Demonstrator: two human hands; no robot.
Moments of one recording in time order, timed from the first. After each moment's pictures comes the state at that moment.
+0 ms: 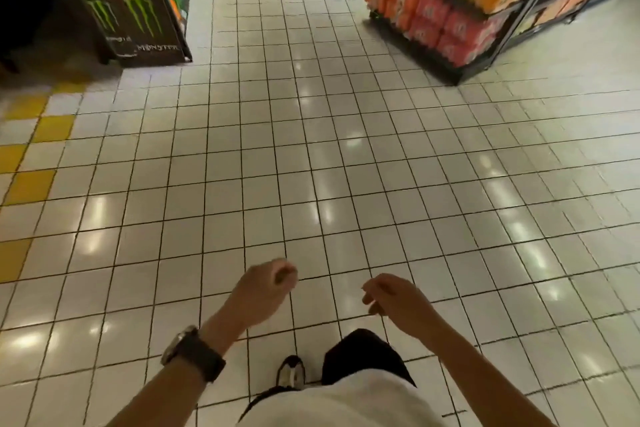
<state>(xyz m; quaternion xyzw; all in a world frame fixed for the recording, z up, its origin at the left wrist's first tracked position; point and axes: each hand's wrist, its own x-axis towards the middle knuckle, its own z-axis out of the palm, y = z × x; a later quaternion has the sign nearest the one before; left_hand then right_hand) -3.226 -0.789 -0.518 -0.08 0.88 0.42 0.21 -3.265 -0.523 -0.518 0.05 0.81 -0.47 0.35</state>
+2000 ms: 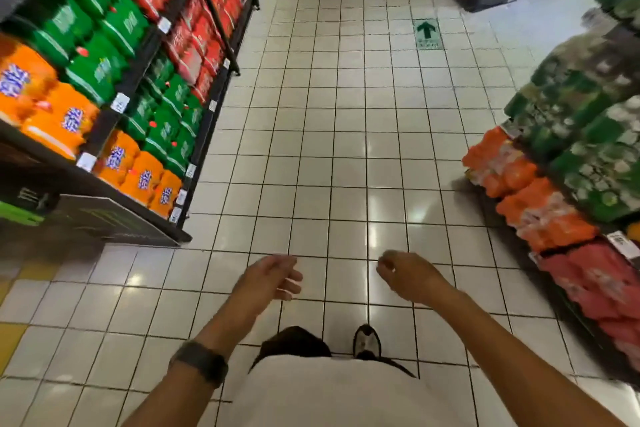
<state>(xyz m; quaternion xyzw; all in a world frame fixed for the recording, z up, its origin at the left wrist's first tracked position) -4.701 -1.153 -0.509 -0.35 0.67 0.65 0.11 -4.851 -0.911 -0.540 -0.22 0.89 -0.19 0.35</state>
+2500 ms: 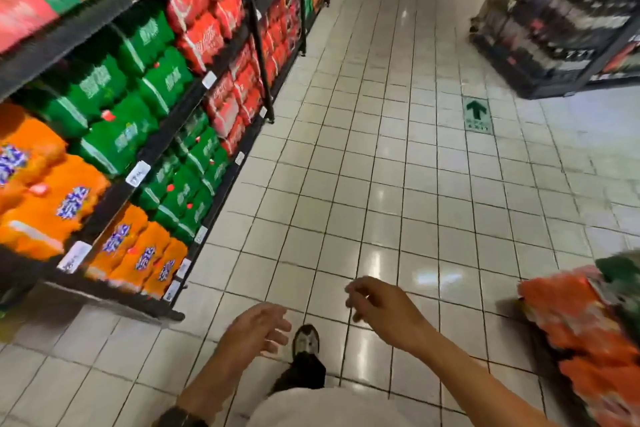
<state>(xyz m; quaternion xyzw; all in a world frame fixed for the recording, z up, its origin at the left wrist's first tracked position) -4.916 -1.415 -0.540 -0.42 0.58 0.69 0.06 -5.086 -1.229 -0.499 -0.21 0.80 -0.40 0.40</state>
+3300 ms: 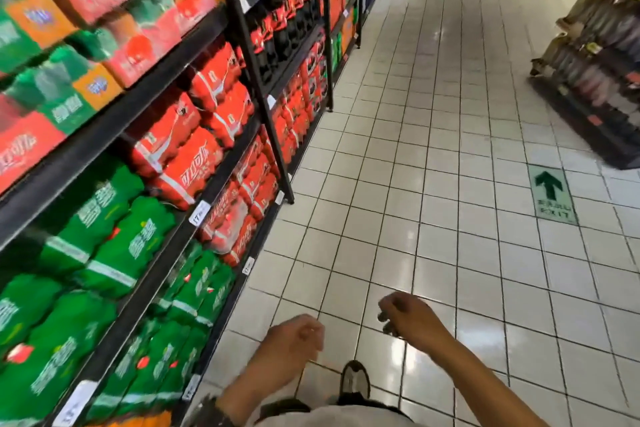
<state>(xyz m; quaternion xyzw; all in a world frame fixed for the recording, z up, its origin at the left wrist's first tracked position) -5.410 -1.720 -0.513 -0.37 0.71 0.59 0.13 -5.593 -1.550 -0.554 -0.12 0.80 -0.41 0.43</state>
